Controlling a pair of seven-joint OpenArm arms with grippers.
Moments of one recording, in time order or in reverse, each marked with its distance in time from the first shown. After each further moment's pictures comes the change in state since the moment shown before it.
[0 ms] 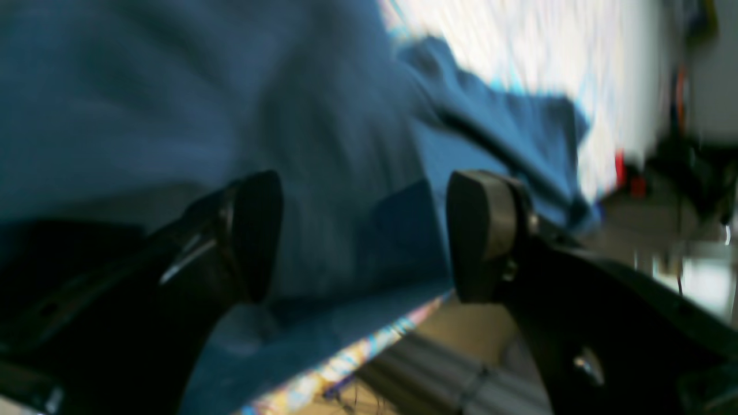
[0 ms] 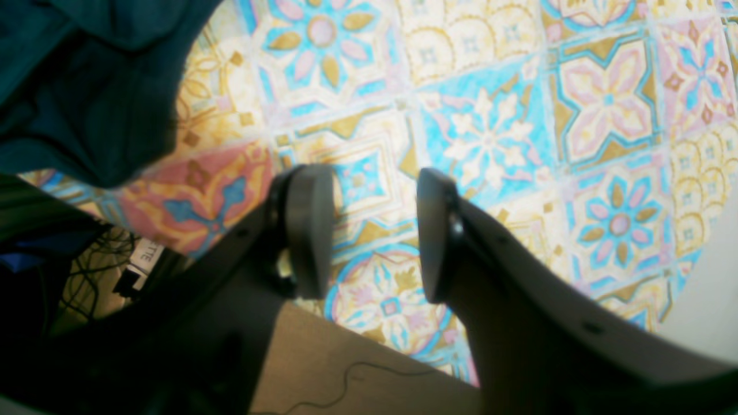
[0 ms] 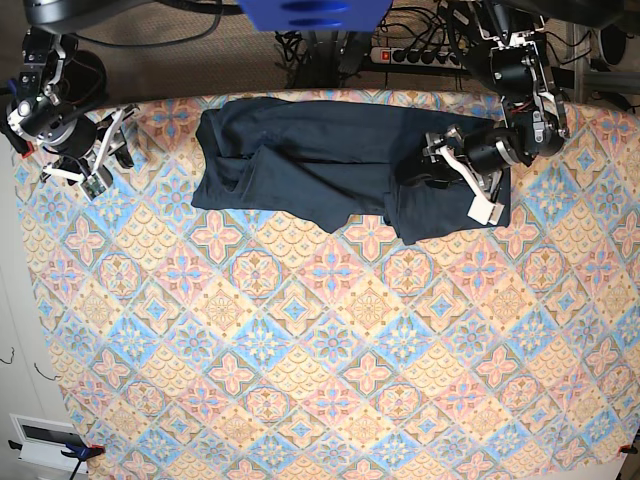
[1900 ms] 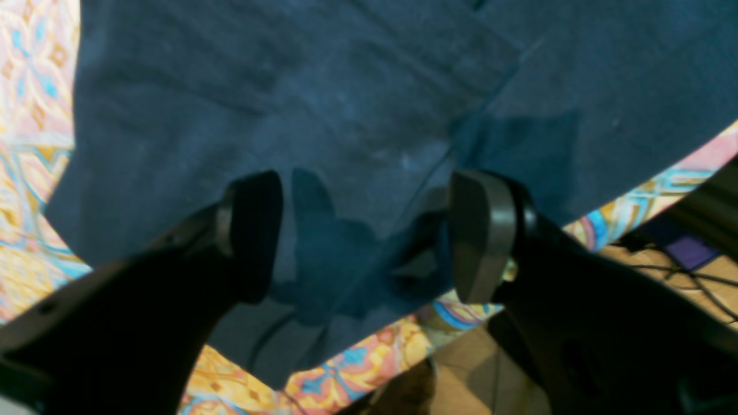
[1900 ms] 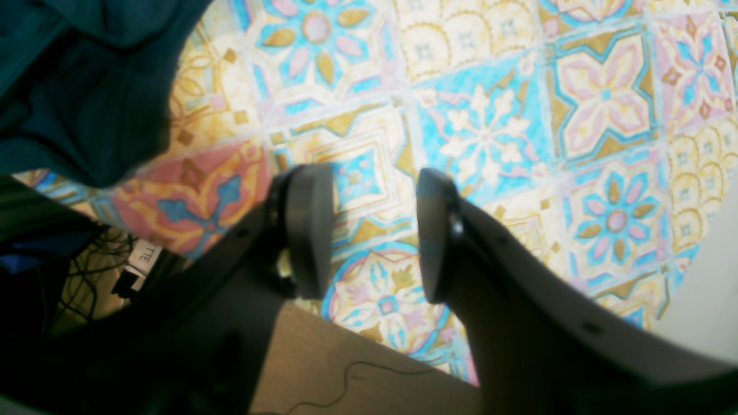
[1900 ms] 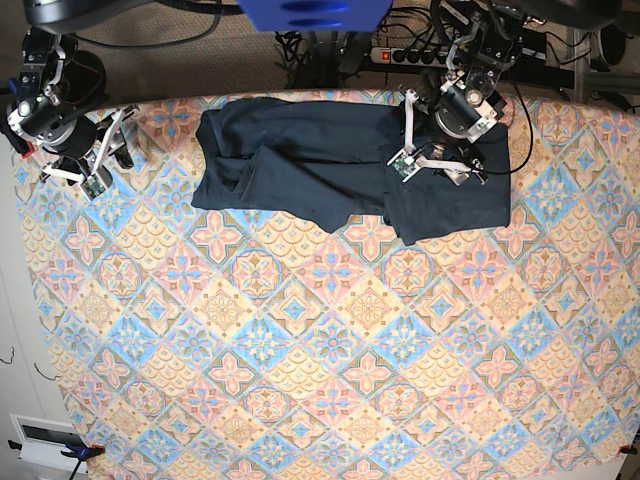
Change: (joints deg) left arm 5.6 -9.9 33.8 14.4 59.1 -0.2 -11.8; right arm 0.1 0.0 -0.1 0.0 0.0 -0.2 0.0
